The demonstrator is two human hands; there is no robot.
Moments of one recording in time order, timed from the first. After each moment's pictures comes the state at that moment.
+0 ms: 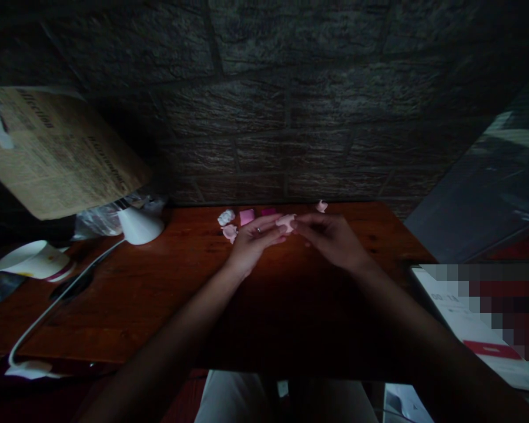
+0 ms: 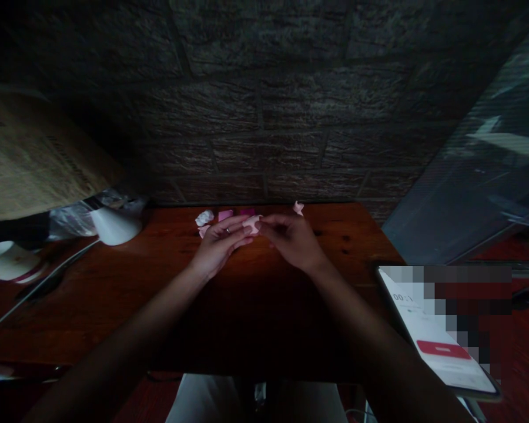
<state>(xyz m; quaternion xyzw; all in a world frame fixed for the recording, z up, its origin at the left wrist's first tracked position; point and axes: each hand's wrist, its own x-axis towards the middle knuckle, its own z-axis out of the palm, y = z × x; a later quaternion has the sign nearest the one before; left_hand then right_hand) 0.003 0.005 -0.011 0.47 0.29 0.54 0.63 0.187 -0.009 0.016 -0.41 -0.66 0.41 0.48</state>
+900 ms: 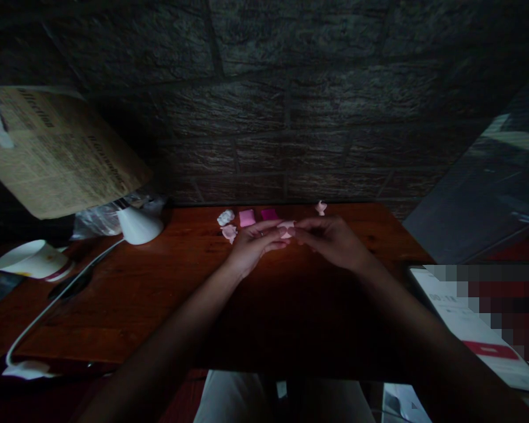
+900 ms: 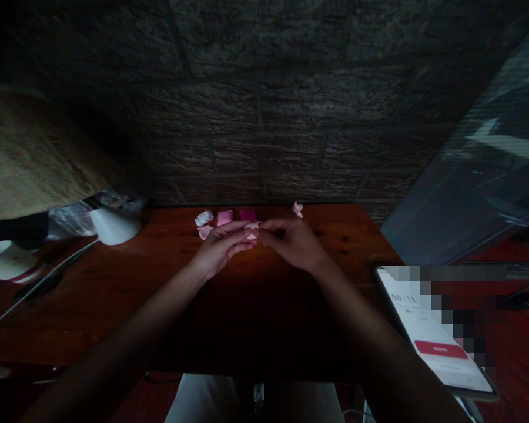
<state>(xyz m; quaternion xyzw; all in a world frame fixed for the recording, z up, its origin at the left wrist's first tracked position) 0.000 0.006 -0.010 0.46 0.32 0.49 0.67 0.195 -0.011 0.018 -0.38 -0.72 0.39 0.44</state>
